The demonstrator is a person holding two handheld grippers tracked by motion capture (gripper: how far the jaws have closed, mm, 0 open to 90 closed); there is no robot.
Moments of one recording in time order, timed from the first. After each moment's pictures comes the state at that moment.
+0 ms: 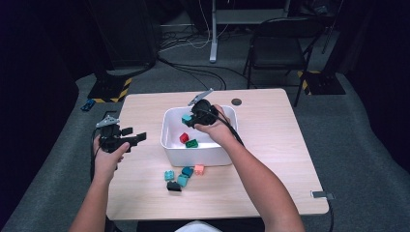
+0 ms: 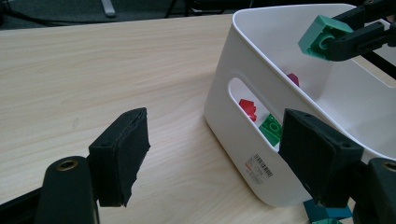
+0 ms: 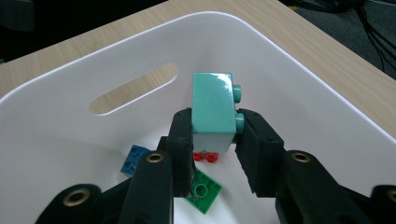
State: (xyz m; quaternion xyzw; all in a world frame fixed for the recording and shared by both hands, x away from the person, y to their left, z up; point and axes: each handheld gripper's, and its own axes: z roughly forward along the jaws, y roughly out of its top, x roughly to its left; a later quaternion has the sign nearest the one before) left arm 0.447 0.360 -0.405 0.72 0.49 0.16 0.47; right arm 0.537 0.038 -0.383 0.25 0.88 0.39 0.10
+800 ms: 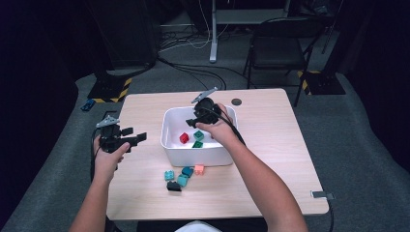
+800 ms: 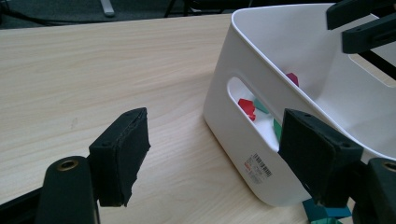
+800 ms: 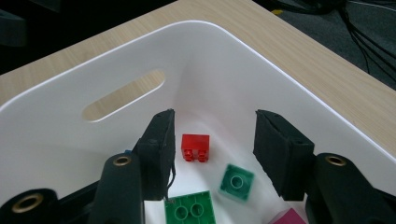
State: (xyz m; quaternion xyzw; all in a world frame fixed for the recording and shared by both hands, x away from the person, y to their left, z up) left arm 0.447 0.361 -0.405 0.72 0.49 0.16 0.47; right arm 0.535 0.029 -0.377 0.28 0.86 0.40 0.11
